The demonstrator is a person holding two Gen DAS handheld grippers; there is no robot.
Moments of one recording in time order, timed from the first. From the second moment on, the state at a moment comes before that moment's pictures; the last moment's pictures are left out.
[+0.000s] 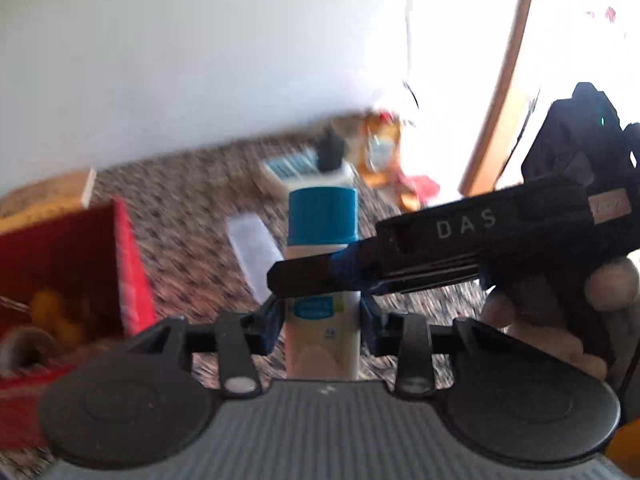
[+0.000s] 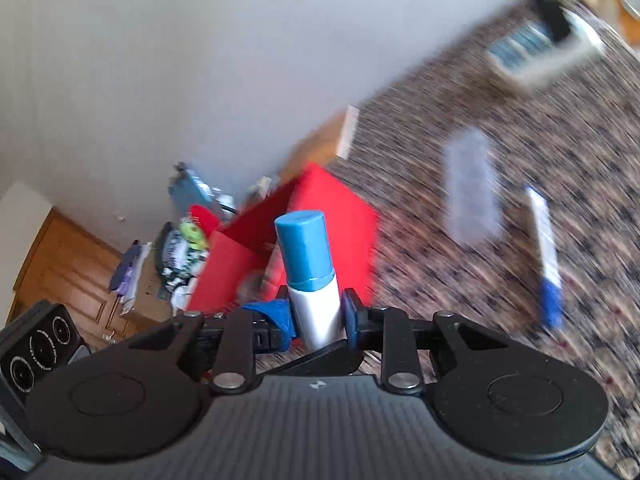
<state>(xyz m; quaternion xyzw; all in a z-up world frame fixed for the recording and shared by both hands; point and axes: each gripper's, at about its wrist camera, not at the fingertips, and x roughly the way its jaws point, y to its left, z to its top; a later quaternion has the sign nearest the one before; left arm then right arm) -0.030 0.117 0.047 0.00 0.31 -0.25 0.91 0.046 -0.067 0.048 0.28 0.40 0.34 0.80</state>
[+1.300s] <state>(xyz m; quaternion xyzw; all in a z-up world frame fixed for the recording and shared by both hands) 0.059 0.388 -0.009 -0.02 0.41 -0.01 0.91 0.159 0.214 -0.024 0.28 0.53 0.38 0.71</state>
